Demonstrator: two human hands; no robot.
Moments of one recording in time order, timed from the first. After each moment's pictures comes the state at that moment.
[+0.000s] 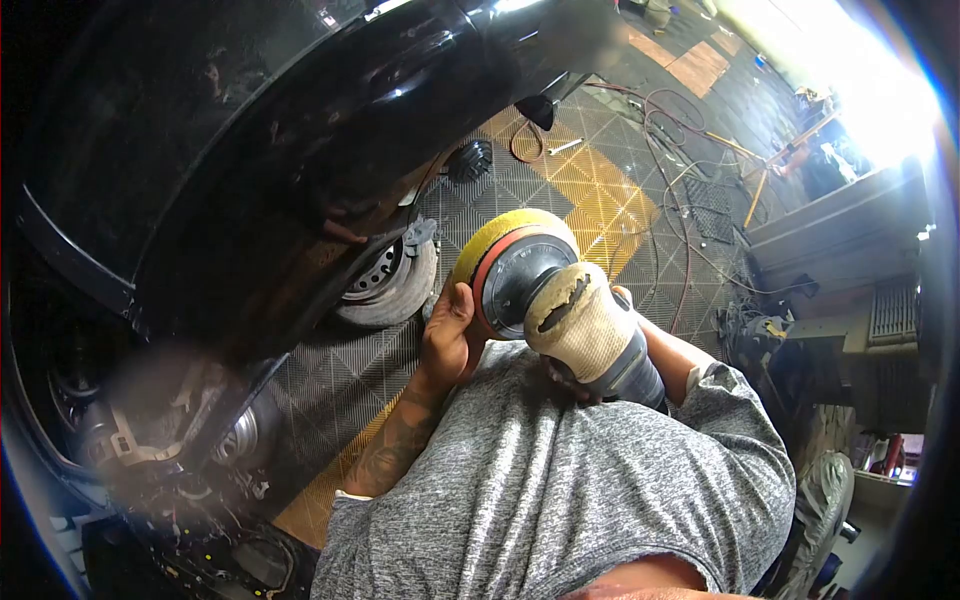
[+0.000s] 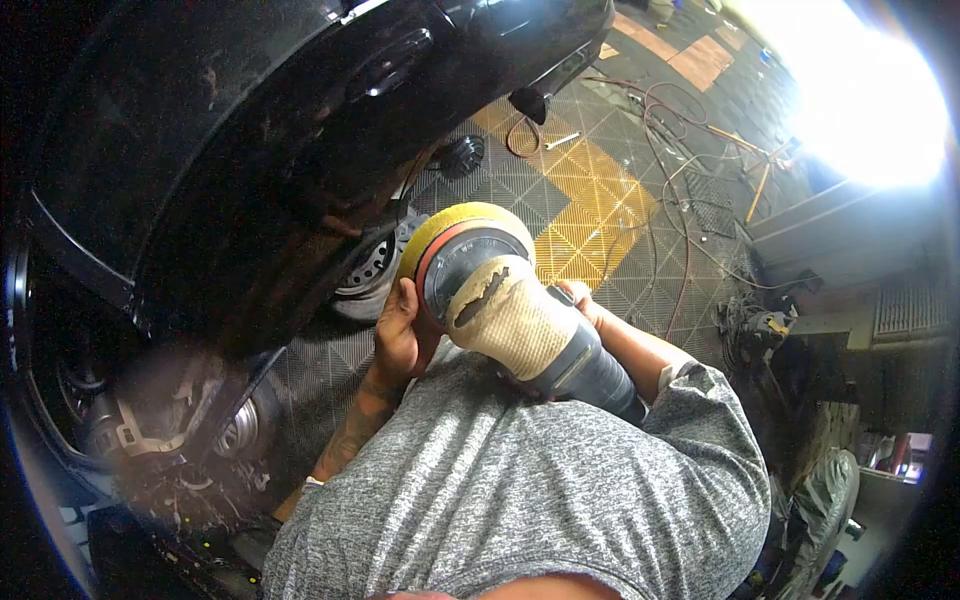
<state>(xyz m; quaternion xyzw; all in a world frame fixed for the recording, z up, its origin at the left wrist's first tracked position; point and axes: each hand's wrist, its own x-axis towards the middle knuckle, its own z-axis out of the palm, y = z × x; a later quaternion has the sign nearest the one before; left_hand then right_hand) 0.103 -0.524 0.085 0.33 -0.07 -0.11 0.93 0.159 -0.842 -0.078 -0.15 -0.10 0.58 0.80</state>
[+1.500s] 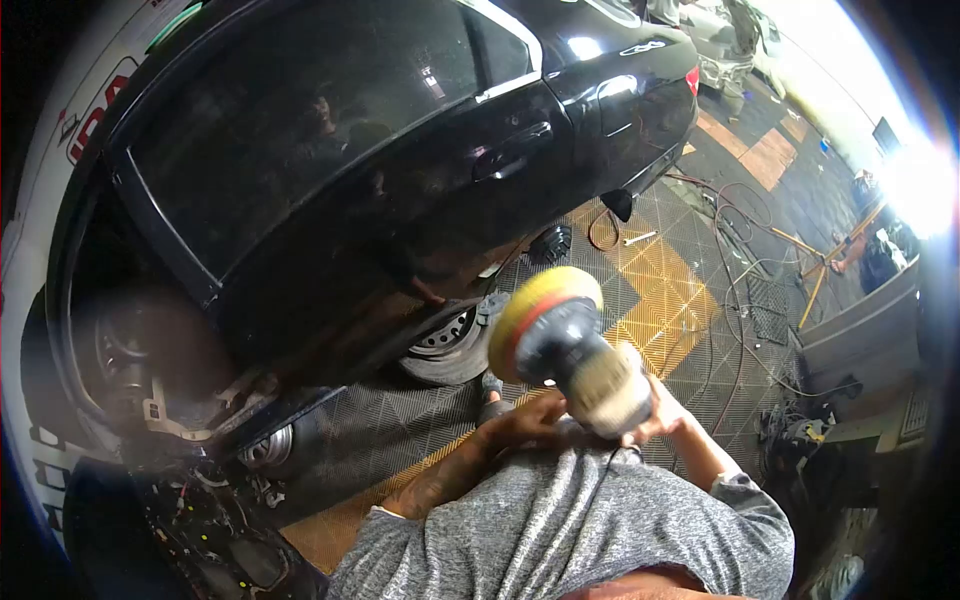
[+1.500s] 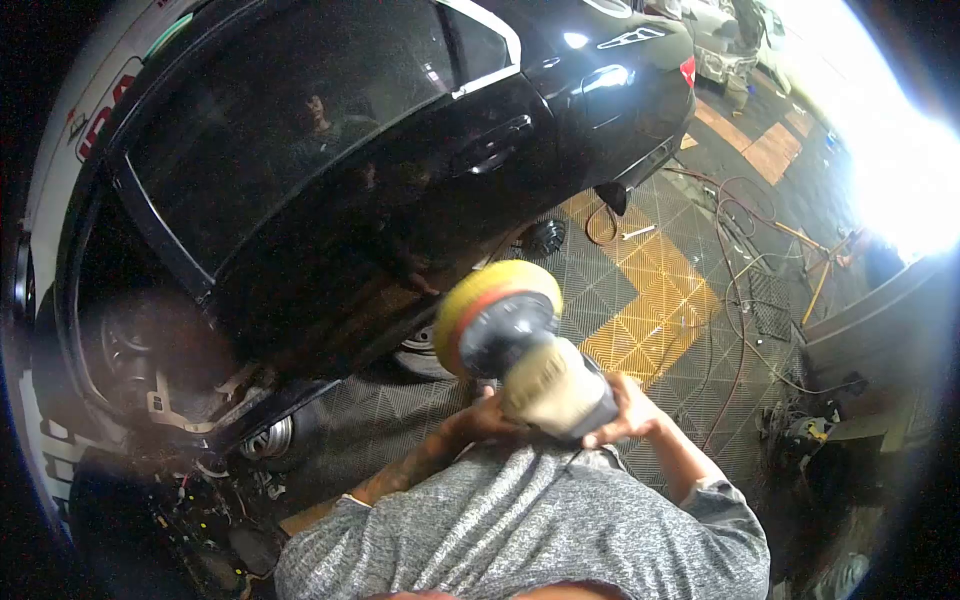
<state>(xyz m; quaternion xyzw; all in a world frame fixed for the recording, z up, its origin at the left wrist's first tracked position) 0.113 -0.525 0.052 0.44 -0.29 -0.21 0.83 0.148 -0.793 0.078 -0.67 -0.21 0.32 0.63</state>
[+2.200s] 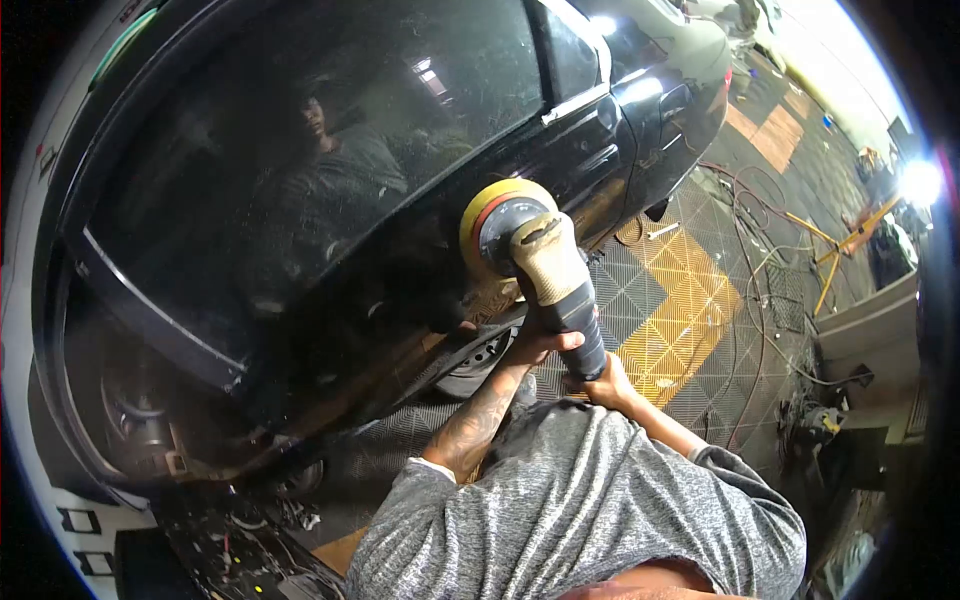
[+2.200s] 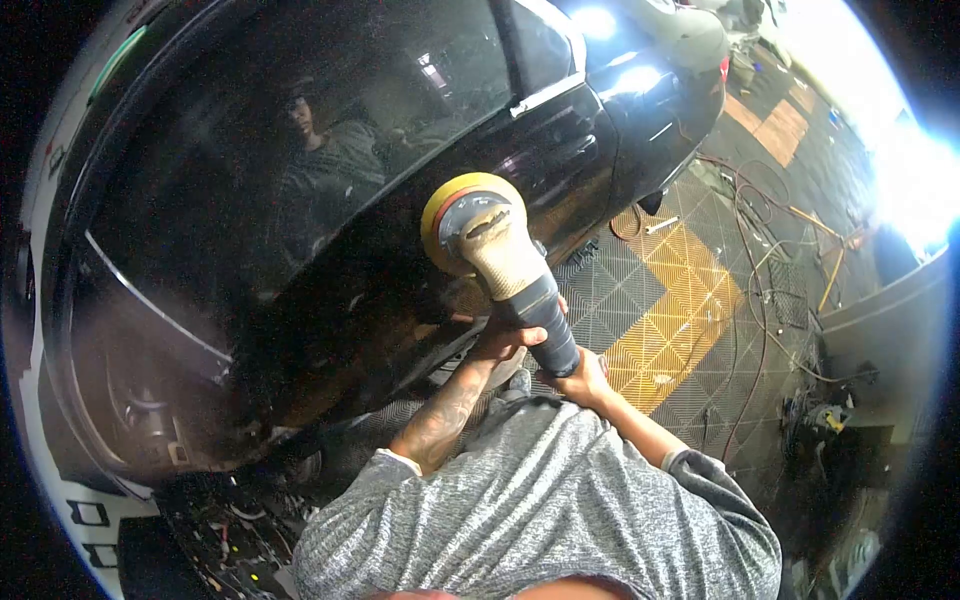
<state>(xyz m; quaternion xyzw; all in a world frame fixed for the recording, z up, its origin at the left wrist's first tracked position) 0.320 -0.395 0.028 0.47 -0.17 -0.13 0.86 0.265 -0.586 -0.031 -0.81 -0.03 0.21 0.54</state>
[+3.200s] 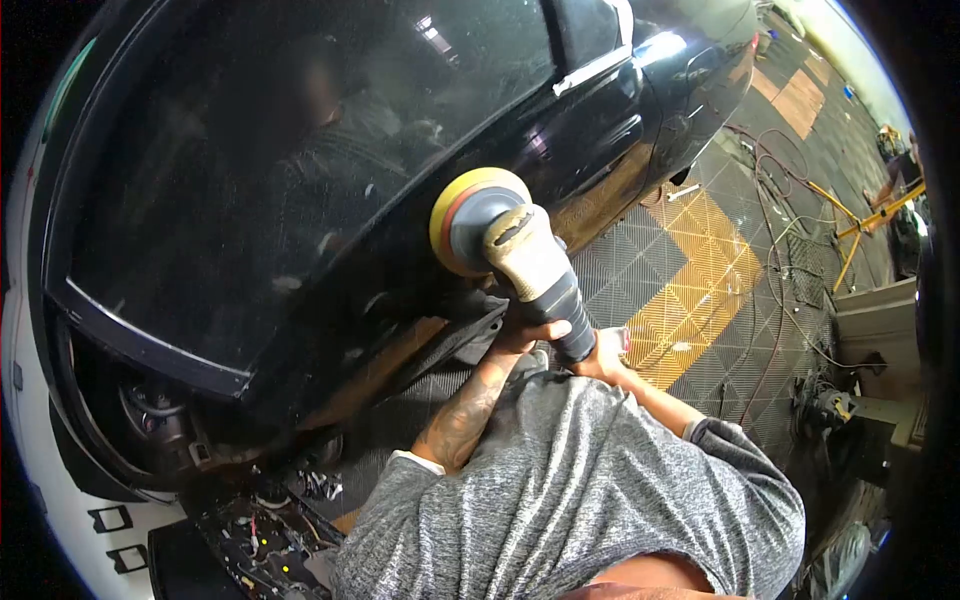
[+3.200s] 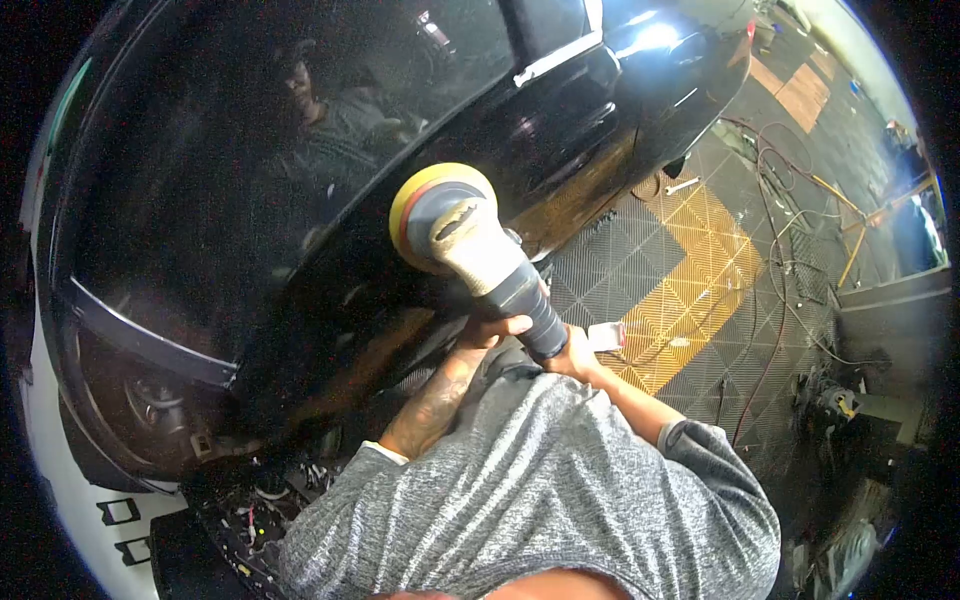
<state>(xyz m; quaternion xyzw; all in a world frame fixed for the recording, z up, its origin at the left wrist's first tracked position) 0.332 -0.352 -0.001 0.54 -0.13 -0.07 0.83 0.294 -0.537 -0.027 -0.75 0.01 0.25 0.61</state>
